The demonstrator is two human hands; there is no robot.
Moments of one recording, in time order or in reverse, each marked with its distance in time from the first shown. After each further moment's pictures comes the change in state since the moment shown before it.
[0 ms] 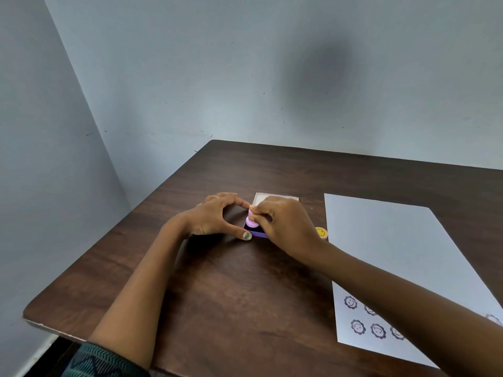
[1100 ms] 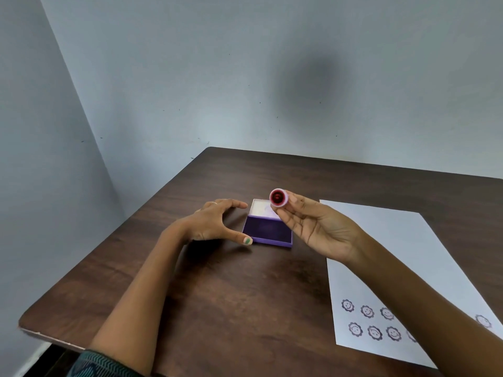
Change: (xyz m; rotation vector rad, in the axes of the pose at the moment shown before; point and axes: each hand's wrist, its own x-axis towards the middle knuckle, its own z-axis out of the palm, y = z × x) left_hand 0.002 -0.001 0.001 0.002 0.009 -0.019; right_hand -0.011 0.005 -0.055 1.746 -0.066 0.846
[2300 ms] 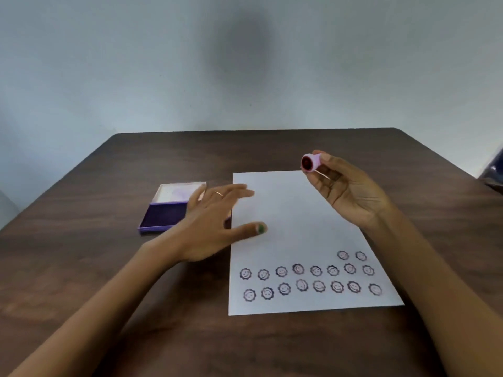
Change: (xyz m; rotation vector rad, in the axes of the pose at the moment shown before) left_hand 0.004 0.141 0.094 0.221 0.043 0.406; right_hand -0.110 -0.089 -0.117 -0.028 0.311 -0.453
